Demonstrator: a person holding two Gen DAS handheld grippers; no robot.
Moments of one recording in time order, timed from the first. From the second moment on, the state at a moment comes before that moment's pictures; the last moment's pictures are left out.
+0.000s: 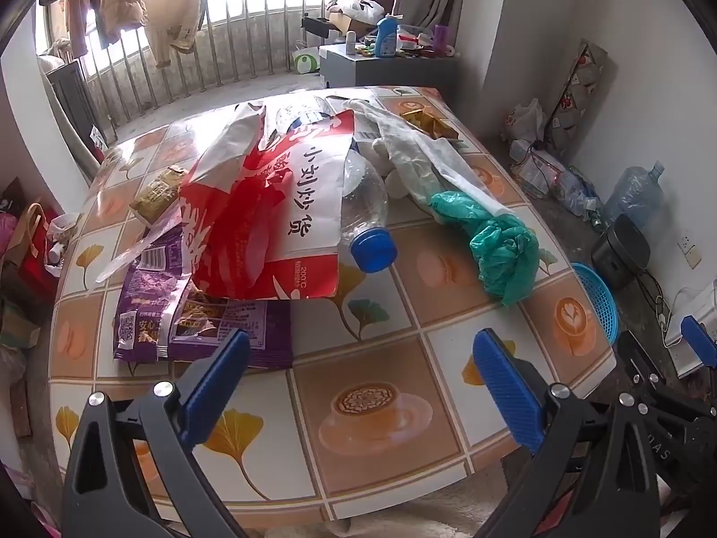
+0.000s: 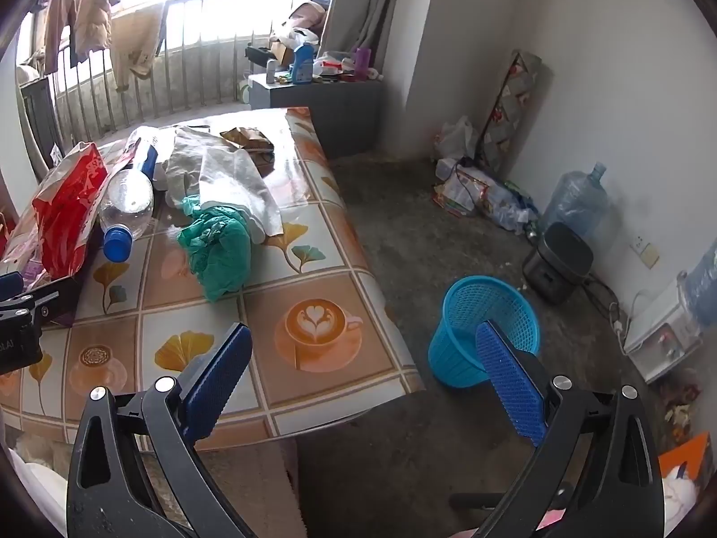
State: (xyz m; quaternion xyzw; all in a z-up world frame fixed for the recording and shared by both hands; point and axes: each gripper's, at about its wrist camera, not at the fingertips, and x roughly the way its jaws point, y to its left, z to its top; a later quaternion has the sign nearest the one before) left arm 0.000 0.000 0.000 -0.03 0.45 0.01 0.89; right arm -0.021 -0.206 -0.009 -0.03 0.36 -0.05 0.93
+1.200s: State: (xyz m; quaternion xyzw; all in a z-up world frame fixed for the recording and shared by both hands) left arm -0.002 0.003 -0.002 -0.02 0.45 0.02 0.89; right arm -0.021 -0.206 -0.008 -0.02 0.36 -0.05 0.93
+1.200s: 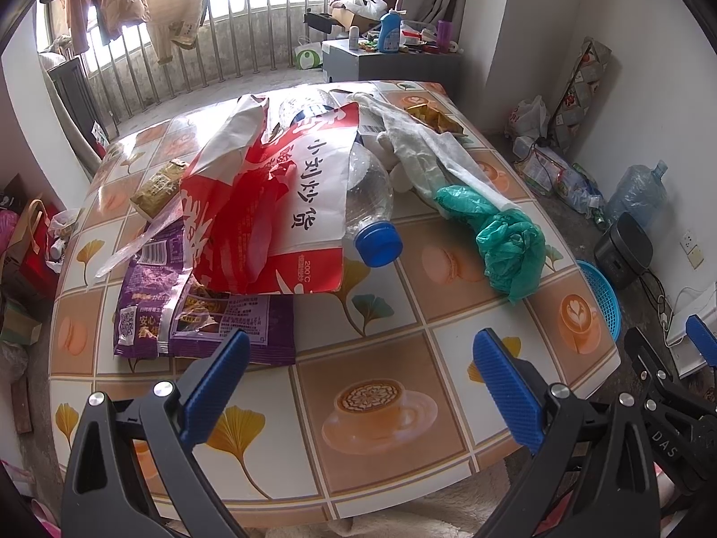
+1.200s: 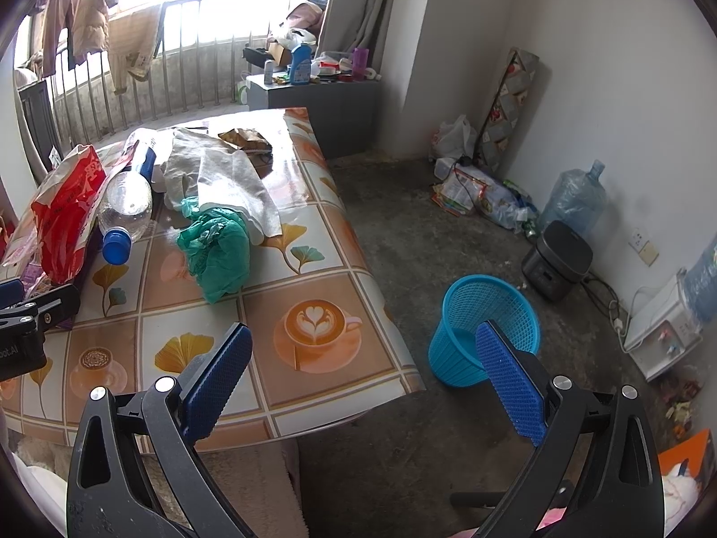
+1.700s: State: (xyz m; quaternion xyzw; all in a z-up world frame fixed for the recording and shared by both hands) left arm -0.007 0.002 -0.009 -0.02 0.43 0.01 0.90; right arm -0.020 -0.206 -0.004 -0.02 0.36 -0.05 0.93
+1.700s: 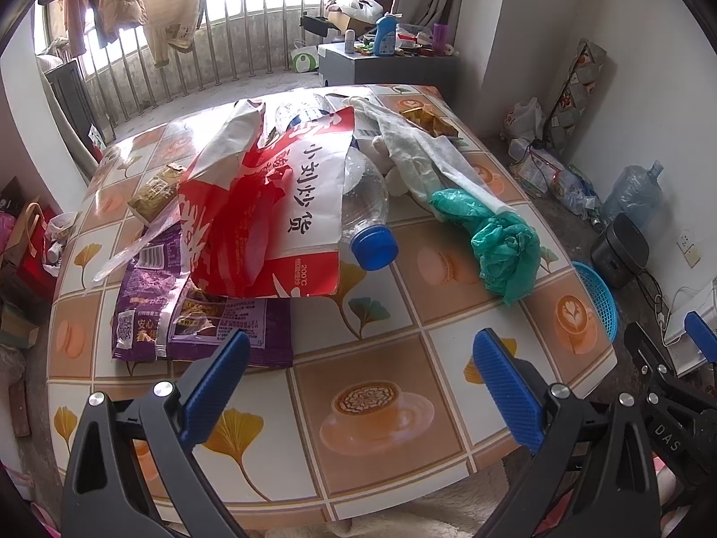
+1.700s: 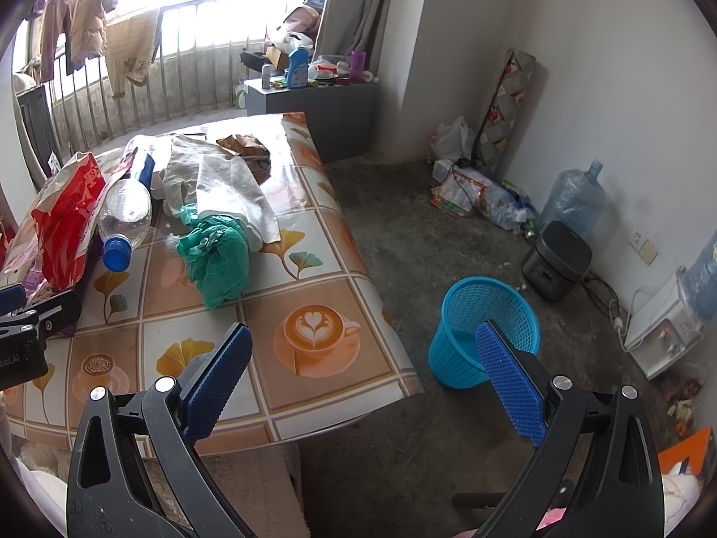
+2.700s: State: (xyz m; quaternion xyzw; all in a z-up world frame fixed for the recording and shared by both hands) left arm 0.012 0.151 0.014 -0.04 0.29 -0.12 0.95; right arm 0.077 -0.045 0.022 0.11 0.37 0.26 0.89
